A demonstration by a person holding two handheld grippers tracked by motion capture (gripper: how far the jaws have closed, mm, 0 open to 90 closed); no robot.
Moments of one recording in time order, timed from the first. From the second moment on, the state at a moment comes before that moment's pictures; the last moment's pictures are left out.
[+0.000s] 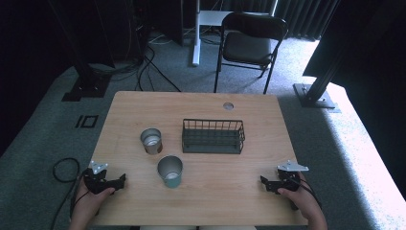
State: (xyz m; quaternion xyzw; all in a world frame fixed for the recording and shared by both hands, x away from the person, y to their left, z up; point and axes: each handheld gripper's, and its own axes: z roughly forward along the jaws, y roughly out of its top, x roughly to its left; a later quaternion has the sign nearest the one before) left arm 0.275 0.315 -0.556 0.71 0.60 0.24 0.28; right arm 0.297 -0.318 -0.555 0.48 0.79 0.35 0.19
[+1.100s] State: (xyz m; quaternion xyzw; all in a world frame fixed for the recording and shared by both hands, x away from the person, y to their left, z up) left arm 0.275 0.315 -0.556 0.71 0.60 0.24 0.28; right arm 0.306 -0.273 -0.534 0.40 0.81 0.40 0.17
